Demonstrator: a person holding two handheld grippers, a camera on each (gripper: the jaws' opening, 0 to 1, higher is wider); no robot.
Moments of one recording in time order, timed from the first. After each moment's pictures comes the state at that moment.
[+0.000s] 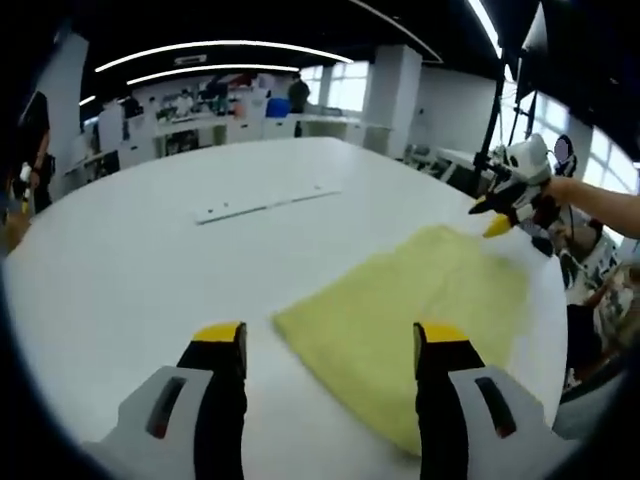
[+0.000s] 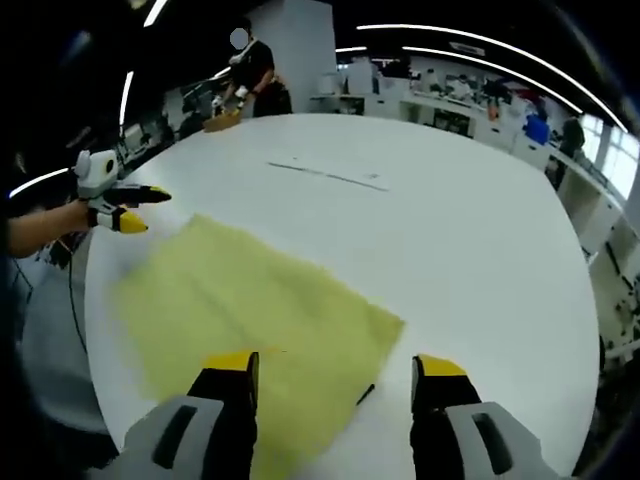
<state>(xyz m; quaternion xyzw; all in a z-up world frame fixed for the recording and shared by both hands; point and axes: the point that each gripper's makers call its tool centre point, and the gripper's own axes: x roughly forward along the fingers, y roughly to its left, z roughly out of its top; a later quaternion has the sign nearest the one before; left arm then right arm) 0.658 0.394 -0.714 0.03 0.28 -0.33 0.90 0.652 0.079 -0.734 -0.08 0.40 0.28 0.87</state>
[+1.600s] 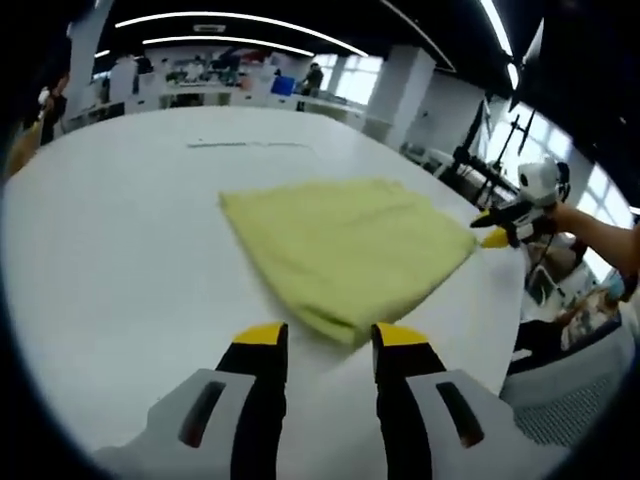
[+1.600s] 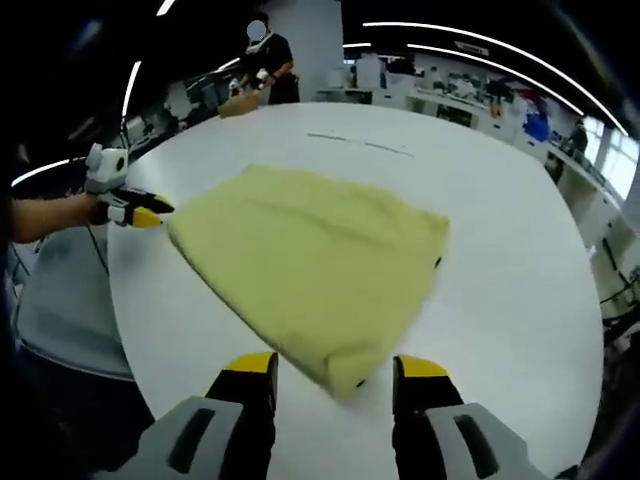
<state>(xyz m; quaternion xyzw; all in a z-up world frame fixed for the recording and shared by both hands) 0.540 0.393 -0.765 -0.04 0.34 -0.33 0.88 0.527 0.073 -0.763 -0.09 0.41 0.28 0.86</state>
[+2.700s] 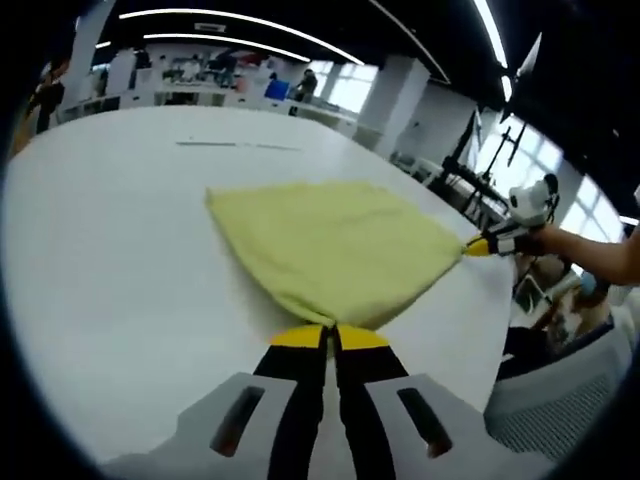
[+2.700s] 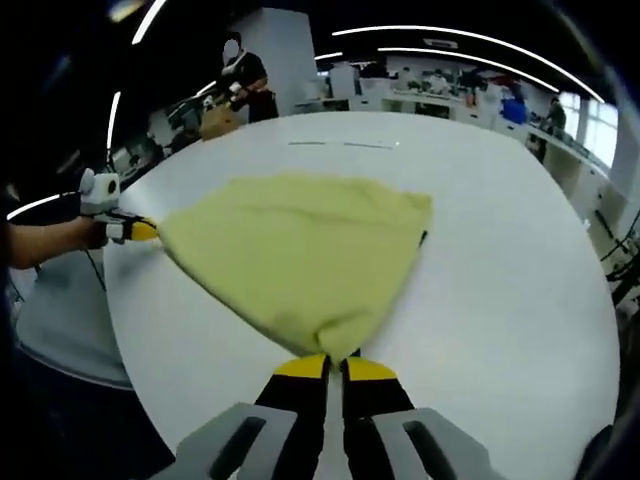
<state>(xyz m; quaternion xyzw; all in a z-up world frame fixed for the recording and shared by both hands) 0.537 0.382 -0.761 -0.05 0.32 -0.35 0.88 0.521 0.063 -0.772 -0.05 0.39 0.26 0.88</state>
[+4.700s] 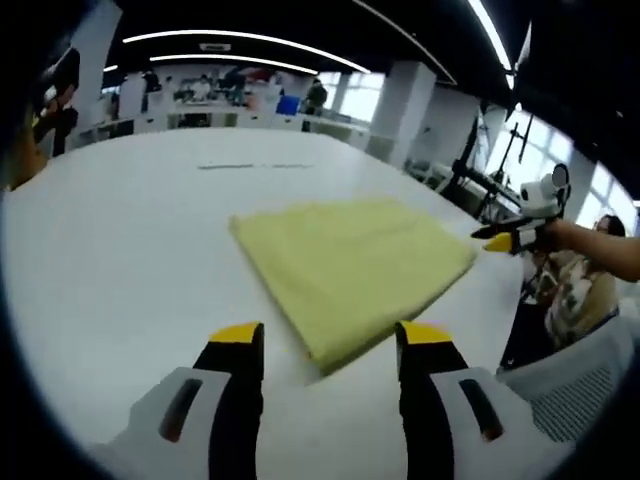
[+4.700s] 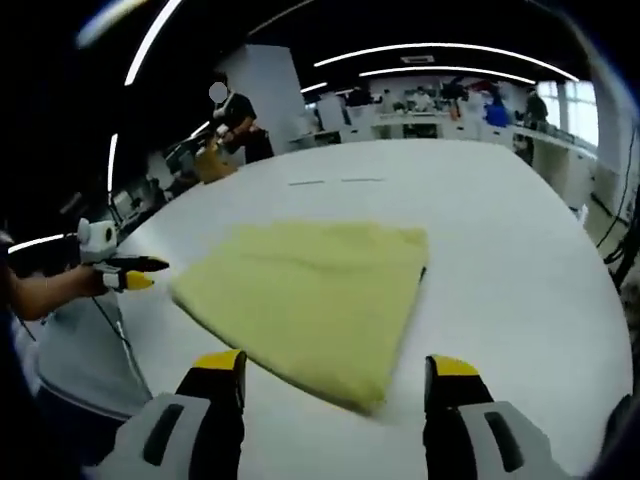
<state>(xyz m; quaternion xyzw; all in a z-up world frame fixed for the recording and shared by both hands) 0.516 0.401 -0.730 -0.04 0.28 -0.32 0.90 0.515 0.081 -0.733 0.03 0.34 0.25 0.91</state>
